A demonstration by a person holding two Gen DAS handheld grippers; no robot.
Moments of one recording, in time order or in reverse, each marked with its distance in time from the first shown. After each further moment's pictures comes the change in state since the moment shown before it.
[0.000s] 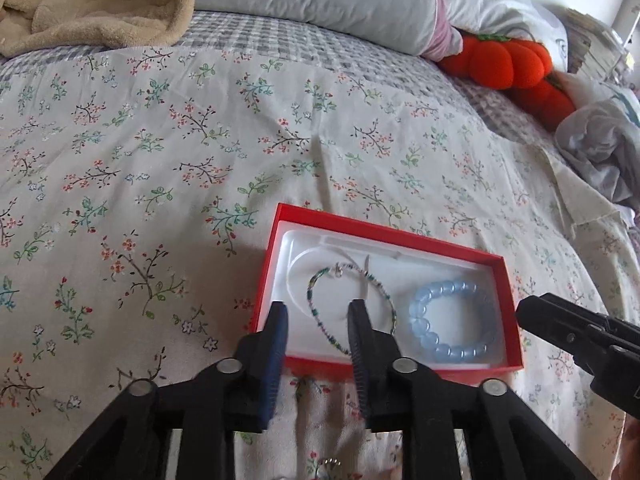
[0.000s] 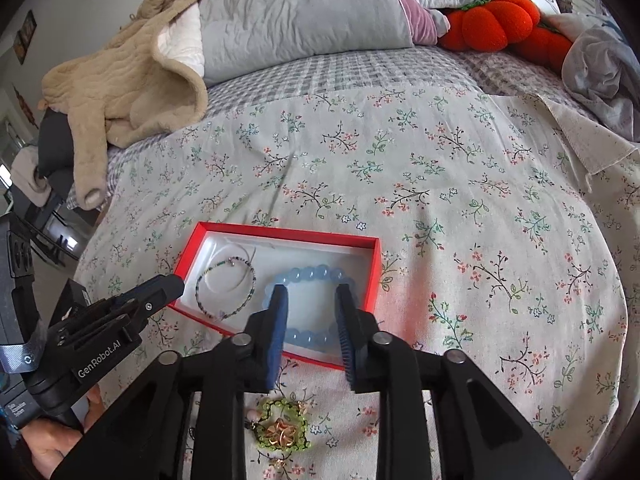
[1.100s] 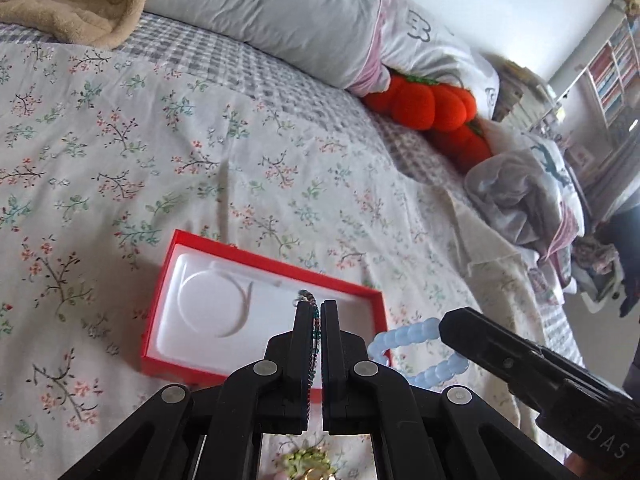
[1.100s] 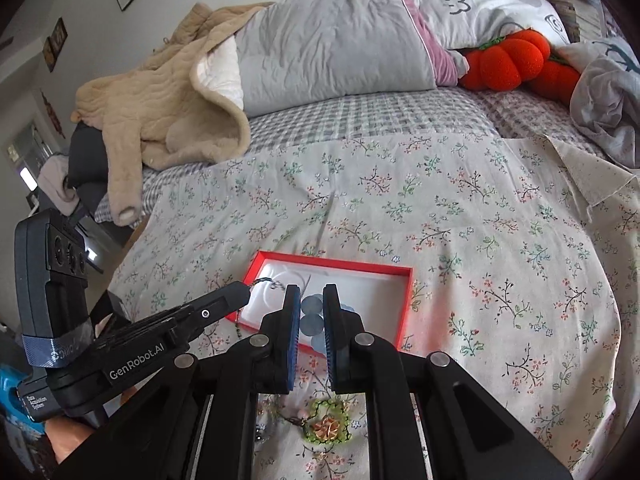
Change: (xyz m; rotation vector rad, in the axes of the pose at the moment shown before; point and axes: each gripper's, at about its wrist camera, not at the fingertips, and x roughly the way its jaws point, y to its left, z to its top) left arm -0.019 -0.011 0.014 -0.115 -0.070 -0.319; right arm -0.045 0.030 0.010 -0.018 -0.140 0.075
